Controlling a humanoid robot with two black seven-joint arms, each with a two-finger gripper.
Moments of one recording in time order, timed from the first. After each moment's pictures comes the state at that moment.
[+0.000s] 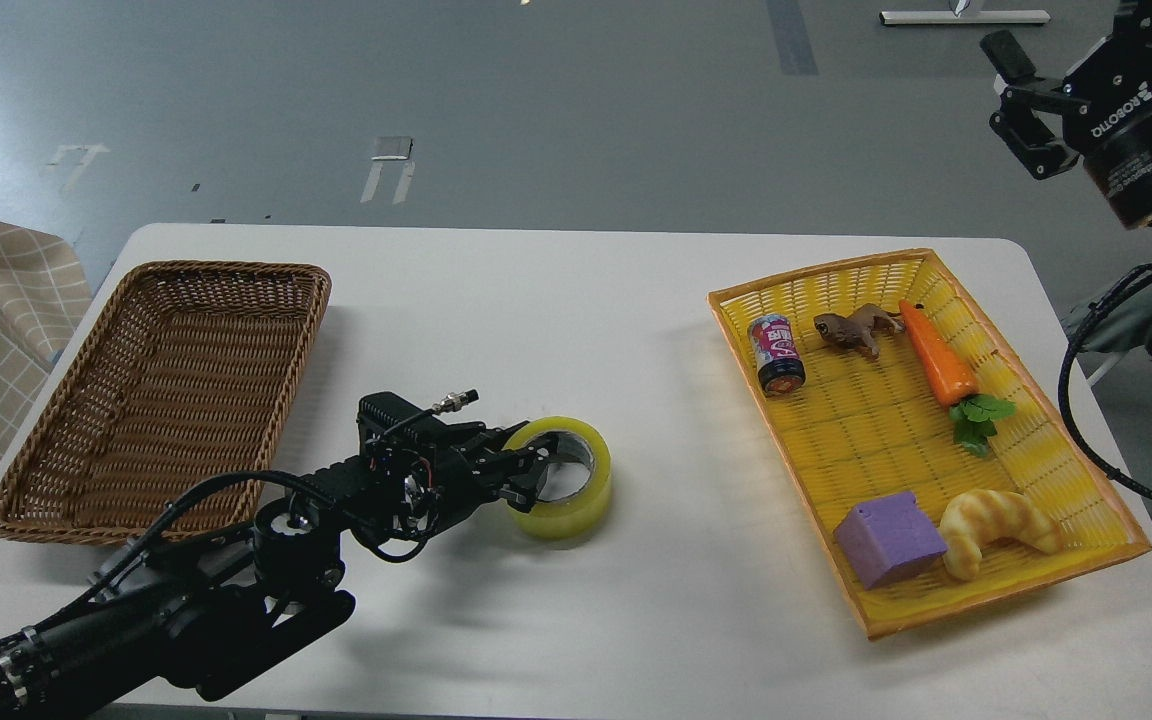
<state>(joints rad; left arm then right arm) -0.40 0.33 -0.58 -1.23 2.09 -0.11 -0.03 0.48 -0.33 1.55 1.42 -0.83 0.39 -0.06</state>
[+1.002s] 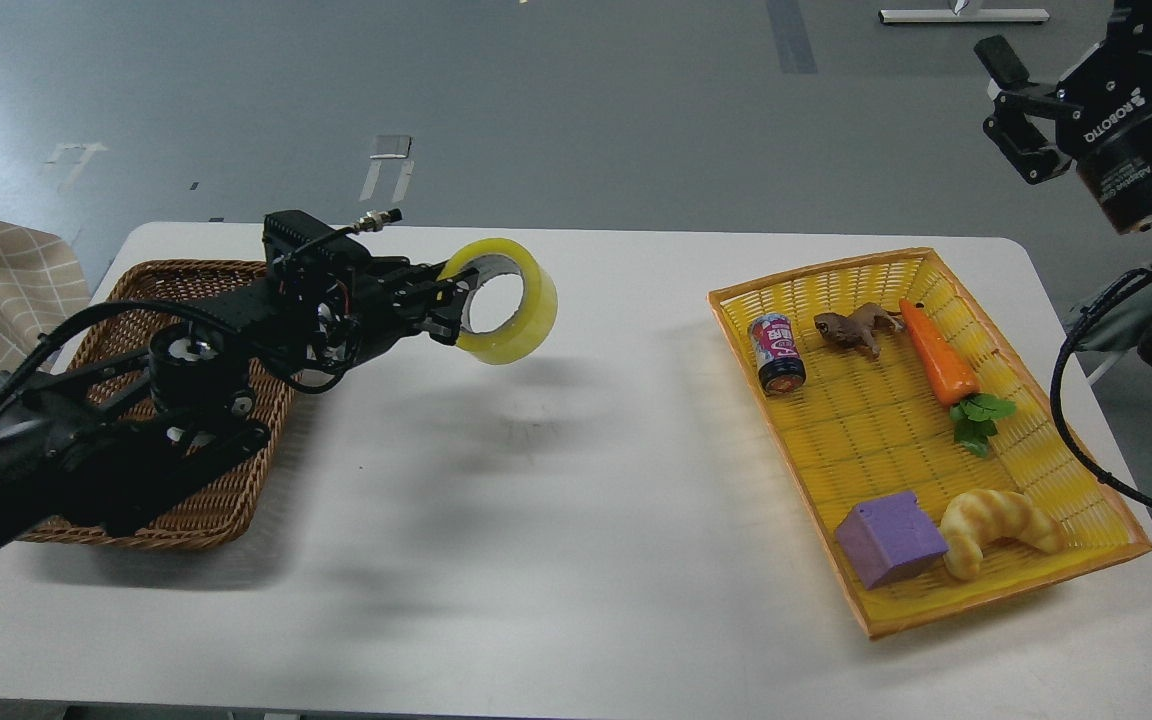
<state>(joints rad) -0.71 0.59 -0.59 -1.25 2.01 -0.14 -0.04 0.48 -0.31 1.55 1.43 -0.83 0.39 -0.06</state>
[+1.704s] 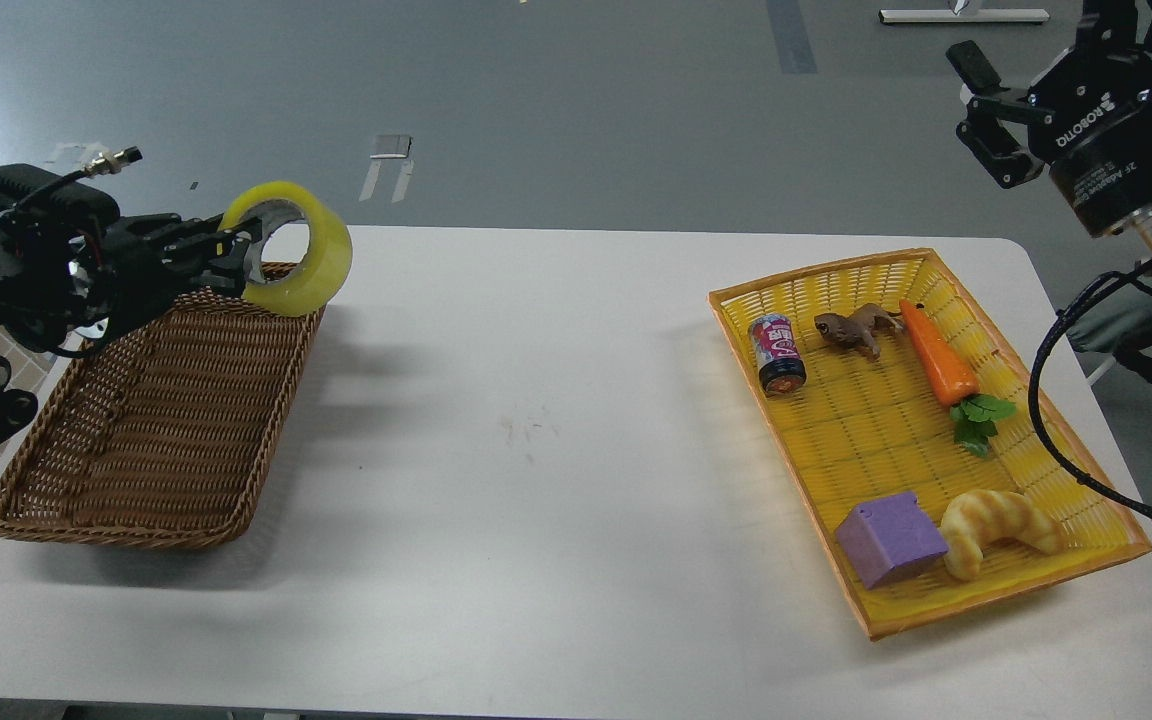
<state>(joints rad) -0.65 0.96 -0.57 -1.23 1.82 -0.04 -0.16 0.48 -0.29 1.53 1.43 -0.83 0.39 -0.06</state>
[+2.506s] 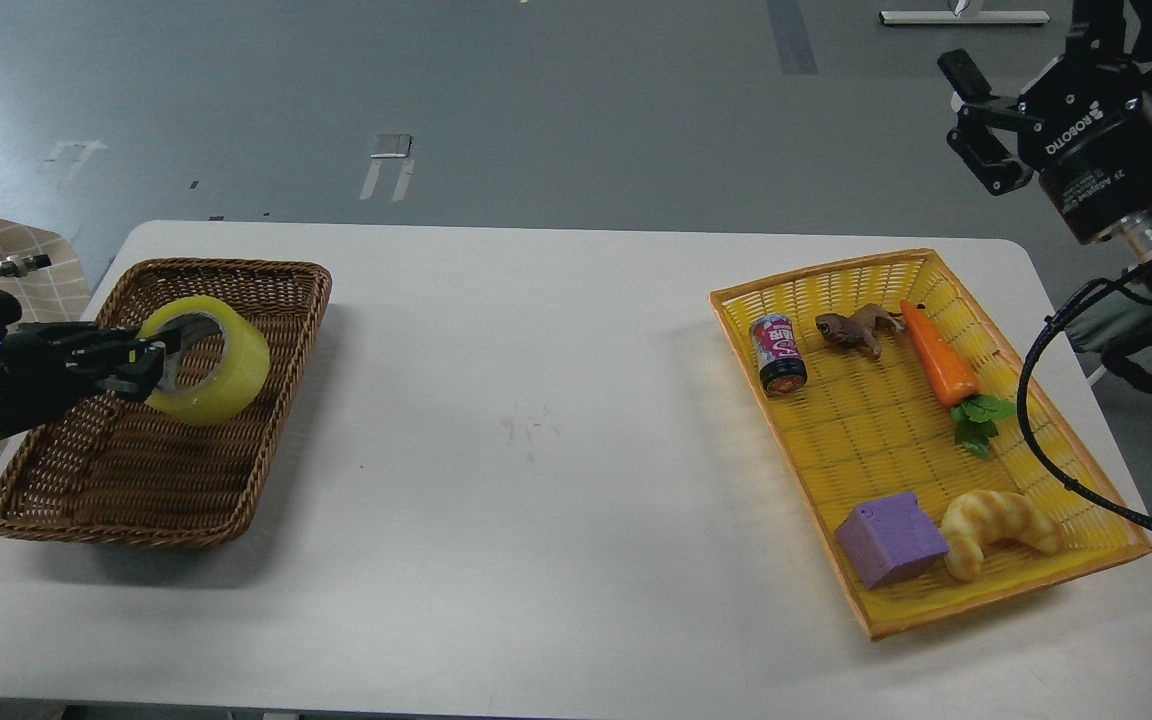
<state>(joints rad) -0.48 1.07 -0.57 -1.13 1.81 -0.03 -0.36 0.47 -0.27 1.53 1.43 -0.83 0.38 -0.06</state>
